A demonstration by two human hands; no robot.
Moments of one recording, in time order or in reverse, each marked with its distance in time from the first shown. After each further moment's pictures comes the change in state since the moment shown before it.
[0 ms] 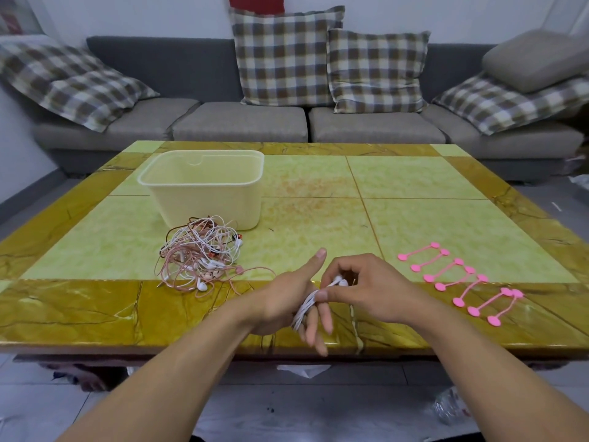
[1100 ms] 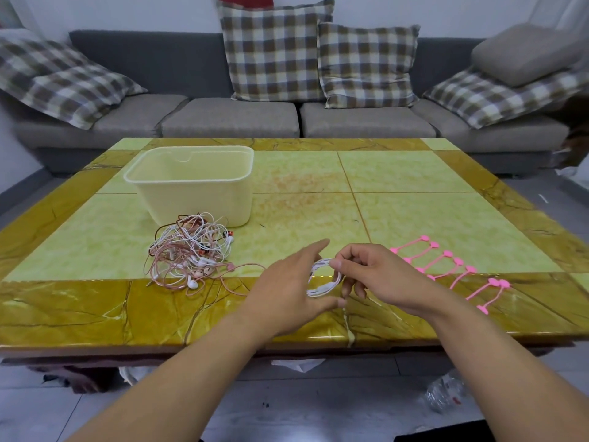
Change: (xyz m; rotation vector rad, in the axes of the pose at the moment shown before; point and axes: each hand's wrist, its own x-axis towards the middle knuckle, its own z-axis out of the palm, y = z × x) left_hand 0.009 -0.007 0.016 0.979 0.638 0.363; right_hand -0.004 0.013 -0.014 0.247 0.032 0.124
